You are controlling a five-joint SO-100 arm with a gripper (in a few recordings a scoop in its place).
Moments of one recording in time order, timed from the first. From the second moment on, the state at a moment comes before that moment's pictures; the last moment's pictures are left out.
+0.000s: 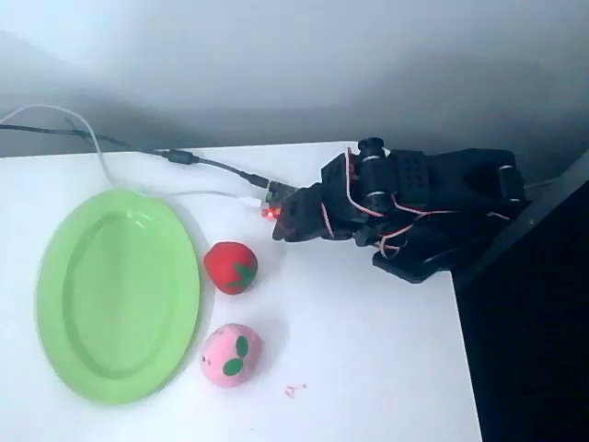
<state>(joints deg) 0.3 194.5 184.7 73.3 87.4</state>
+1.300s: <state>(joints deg) -3.4 155.7 129.0 68.9 93.1</state>
